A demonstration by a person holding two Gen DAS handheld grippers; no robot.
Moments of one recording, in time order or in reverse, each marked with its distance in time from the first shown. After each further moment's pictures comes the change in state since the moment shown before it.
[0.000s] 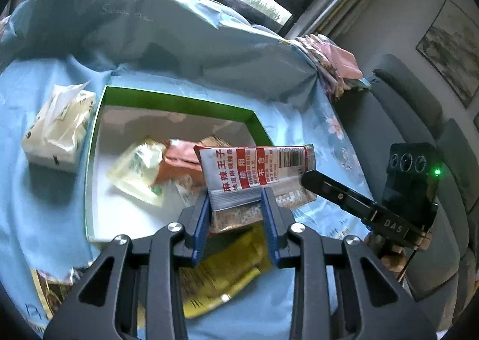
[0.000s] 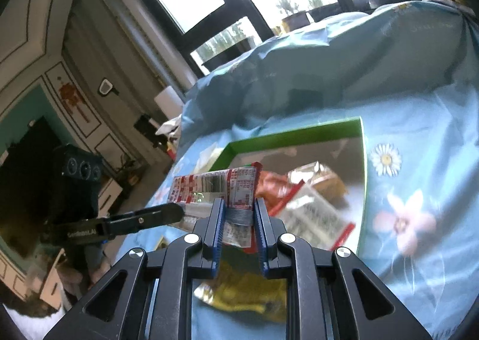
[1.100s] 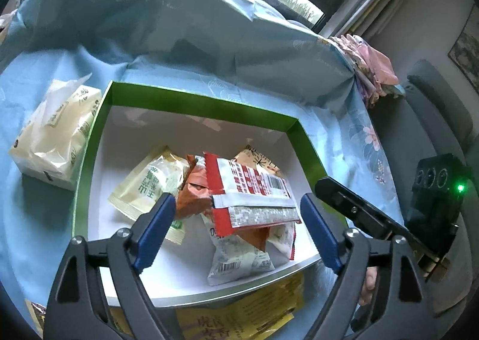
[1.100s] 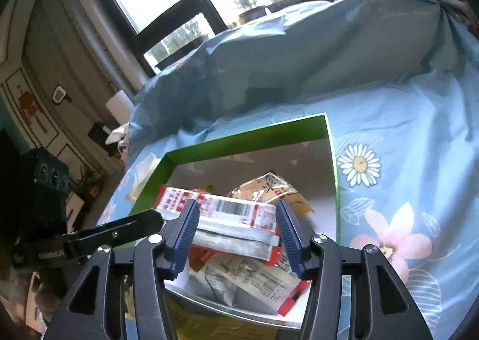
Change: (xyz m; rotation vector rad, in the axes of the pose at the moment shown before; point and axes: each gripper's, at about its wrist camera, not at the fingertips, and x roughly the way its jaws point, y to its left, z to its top) left arm 0.044 0.019 0.018 -0.044 -0.002 0.124; right arm 0.041 -0.038 0.008 0.080 -0.012 -0.187
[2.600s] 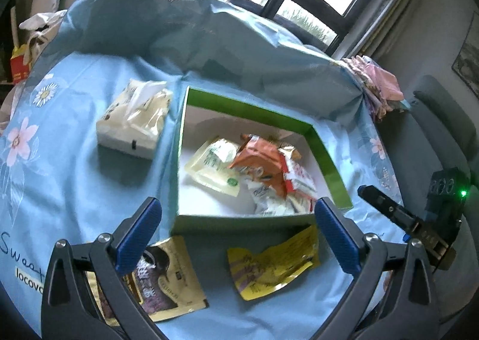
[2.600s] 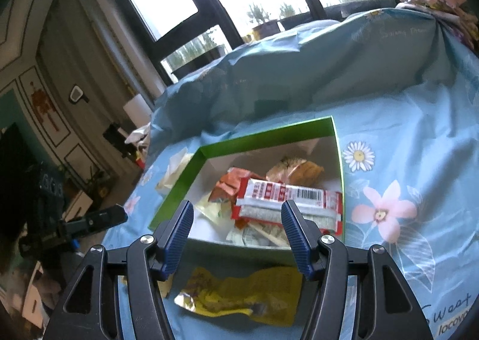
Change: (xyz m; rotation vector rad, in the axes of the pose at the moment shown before) left arm -0.092 0.030 -0.047 -0.042 -0.087 0.089; right arm -0.058 0.033 -0.031 -0.041 -0.034 0.030
